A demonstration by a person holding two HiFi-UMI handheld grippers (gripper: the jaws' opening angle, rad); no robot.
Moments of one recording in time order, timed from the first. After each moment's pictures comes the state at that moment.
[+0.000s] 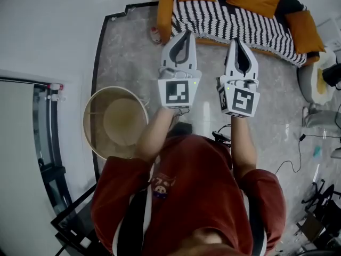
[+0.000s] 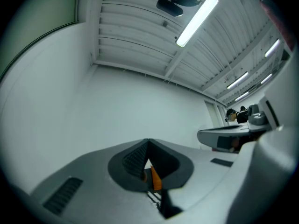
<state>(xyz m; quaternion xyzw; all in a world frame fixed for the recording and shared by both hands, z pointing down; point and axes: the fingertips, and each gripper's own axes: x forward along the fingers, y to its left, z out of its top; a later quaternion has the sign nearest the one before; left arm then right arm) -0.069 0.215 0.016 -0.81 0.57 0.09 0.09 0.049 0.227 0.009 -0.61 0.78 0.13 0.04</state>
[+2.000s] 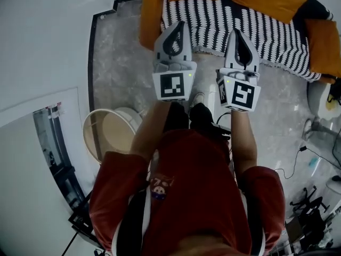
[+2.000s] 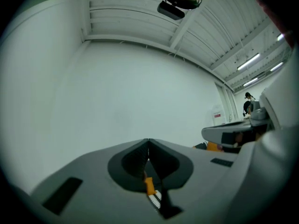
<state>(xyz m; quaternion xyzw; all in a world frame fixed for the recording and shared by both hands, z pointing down) 0.032 -0.165 0.091 -0.80 0.60 0.01 0.05 0.164 -0.157 0.094 -0.61 0.79 0.04 0.02</state>
